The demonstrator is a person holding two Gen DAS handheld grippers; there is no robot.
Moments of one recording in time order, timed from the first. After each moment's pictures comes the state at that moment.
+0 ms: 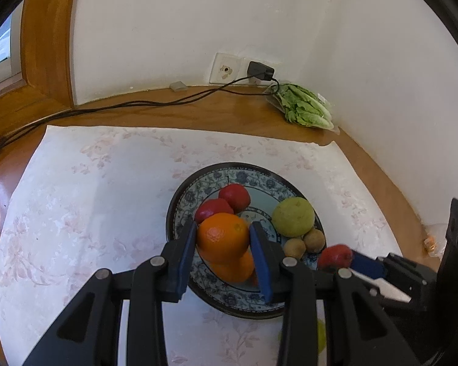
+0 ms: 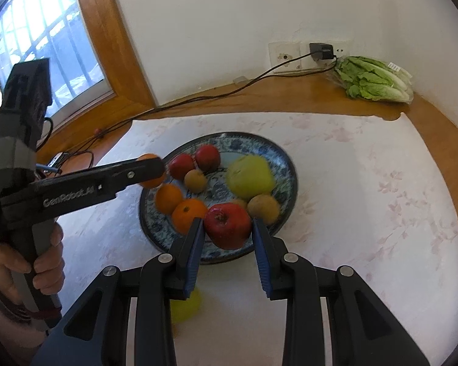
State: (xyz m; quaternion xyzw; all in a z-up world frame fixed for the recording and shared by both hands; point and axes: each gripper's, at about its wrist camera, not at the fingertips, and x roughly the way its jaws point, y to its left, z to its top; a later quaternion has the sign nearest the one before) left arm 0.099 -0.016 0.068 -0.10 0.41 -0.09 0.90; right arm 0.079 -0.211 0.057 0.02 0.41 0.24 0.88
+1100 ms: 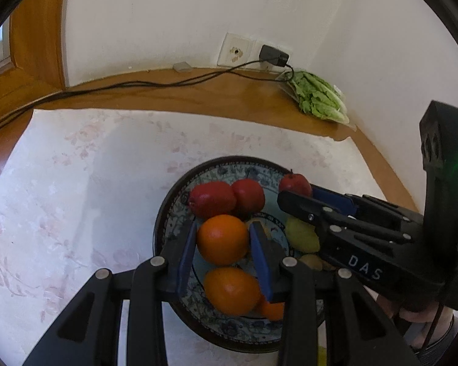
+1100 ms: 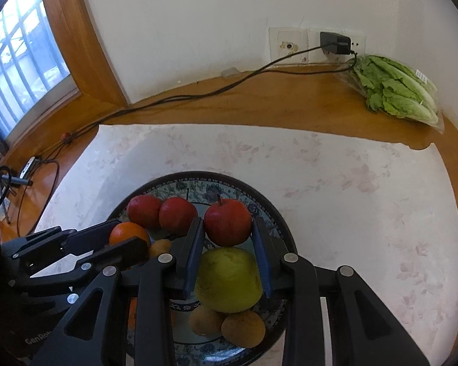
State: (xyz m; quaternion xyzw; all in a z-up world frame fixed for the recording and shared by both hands) left arm 0.134 -0.022 0.039 -0.12 0.45 -0.08 0.88; right arm 0.182 -0.177 0.038 -0.01 0.46 0.23 0.86
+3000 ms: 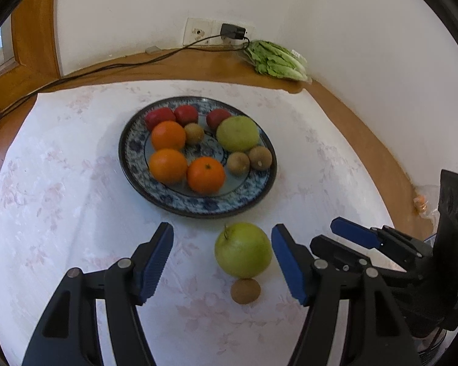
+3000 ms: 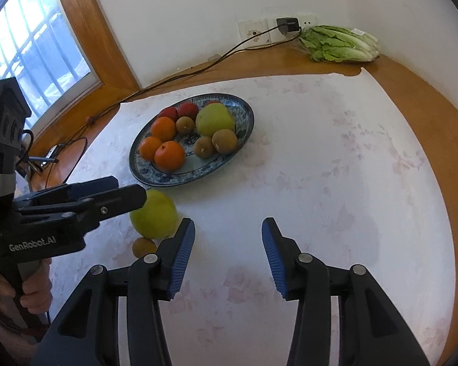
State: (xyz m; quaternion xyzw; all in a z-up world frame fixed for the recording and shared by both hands) left arm 0.030 -0.074 0.061 -0.08 0.48 -0.11 0.87; right arm 0.026 -0.260 0.048 0.04 0.46 0.20 0.86
